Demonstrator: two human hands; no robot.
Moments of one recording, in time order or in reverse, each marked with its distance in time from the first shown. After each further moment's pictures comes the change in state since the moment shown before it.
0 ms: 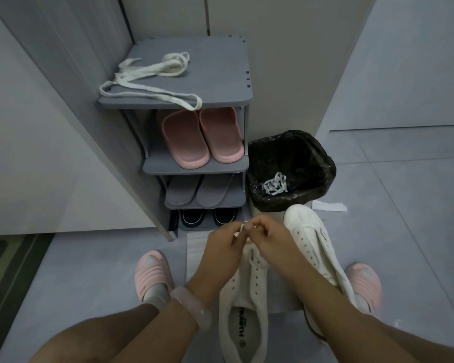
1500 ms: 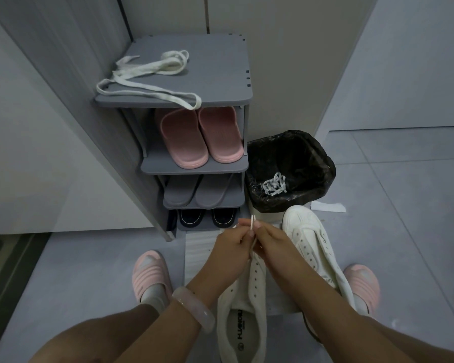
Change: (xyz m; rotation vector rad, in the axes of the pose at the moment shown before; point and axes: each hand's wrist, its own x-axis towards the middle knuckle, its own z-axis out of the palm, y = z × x) left_hand 0.002 0.017 0.004 -0.139 -0.152 -0.127; right_hand 0.001 0.018 0.005 0.501 -0.099 0.114
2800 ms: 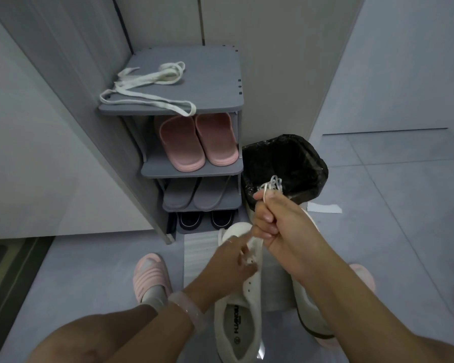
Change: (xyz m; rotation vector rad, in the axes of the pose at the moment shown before) left_hand -0.015 -0.023 0.004 0.212 -0.104 0.078; right_hand -0.036 -0.085 0.007 0.463 0.019 -0.009
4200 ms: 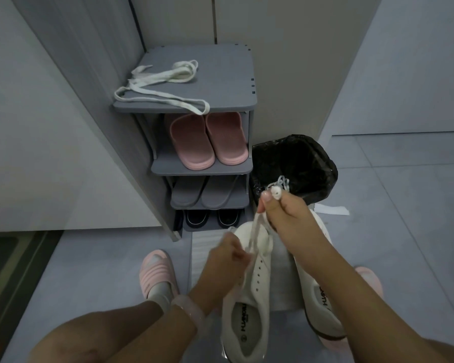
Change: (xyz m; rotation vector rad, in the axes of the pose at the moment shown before) left_hand -0.009 -0.012 -0.001 -0.099 0.117 -0.156; right_hand 0.005 0.002 -0.001 -0.858 -0.048 -0.380
